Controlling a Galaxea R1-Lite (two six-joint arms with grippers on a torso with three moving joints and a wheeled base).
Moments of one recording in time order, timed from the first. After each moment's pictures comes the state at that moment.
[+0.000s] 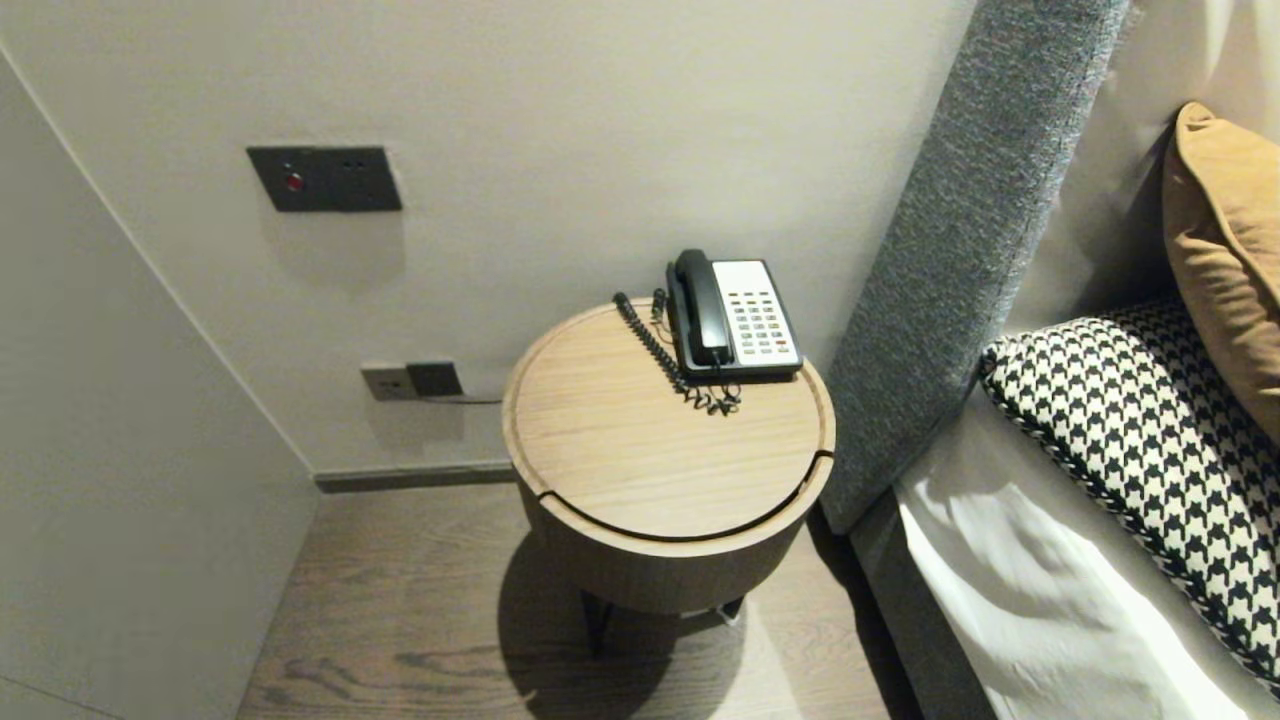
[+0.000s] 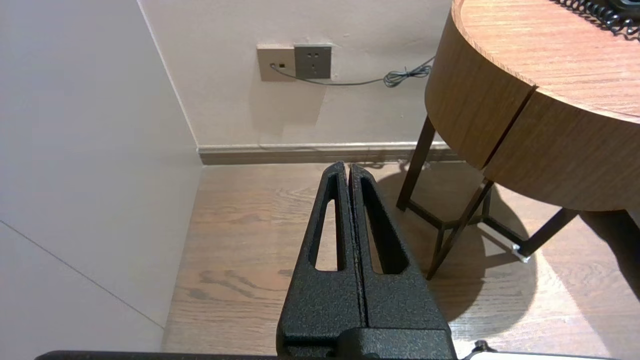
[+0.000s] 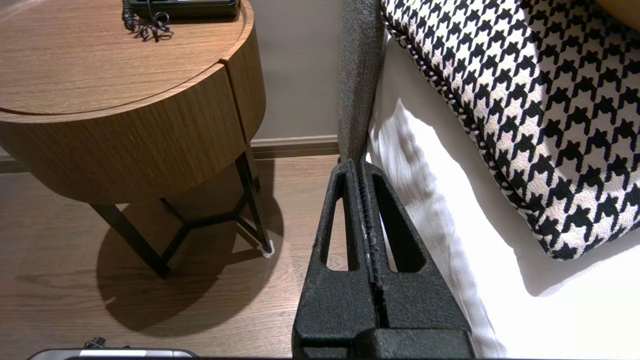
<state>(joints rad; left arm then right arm) 0.01 0.00 0.00 -0.01 0.01 -0.01 0.01 0.00 0.00 -0.10 -0.01 -0.01</state>
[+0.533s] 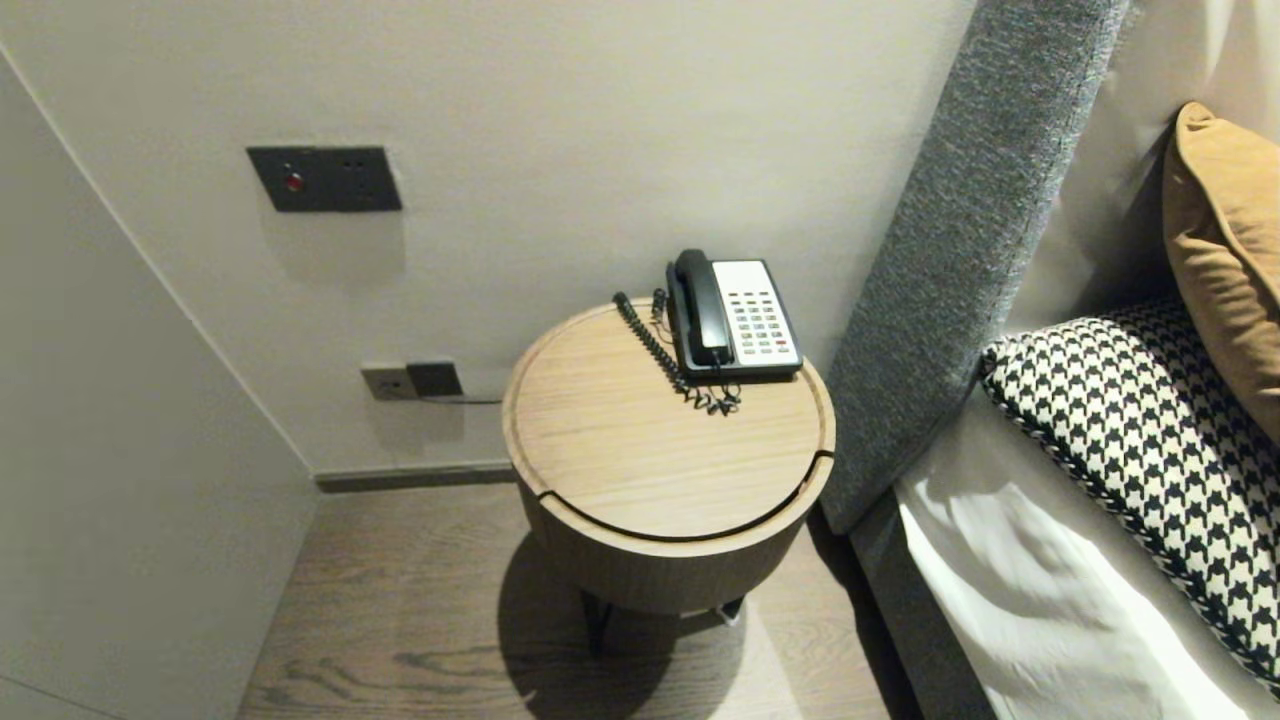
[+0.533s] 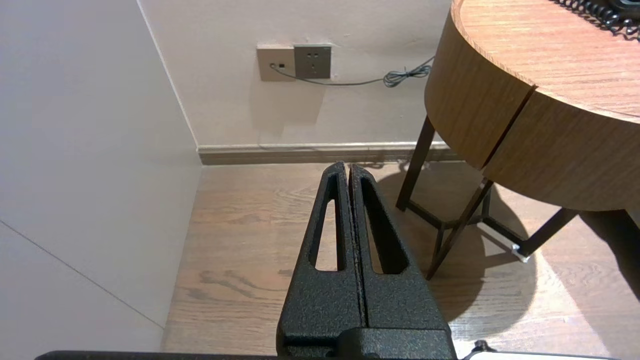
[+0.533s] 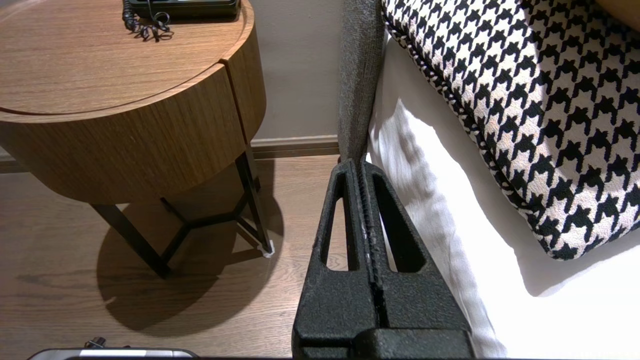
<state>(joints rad) 0.00 0.00 0.00 -0.01 0.01 -0.01 0.01 0.00 0.00 -0.10 -0.01 -0.01</state>
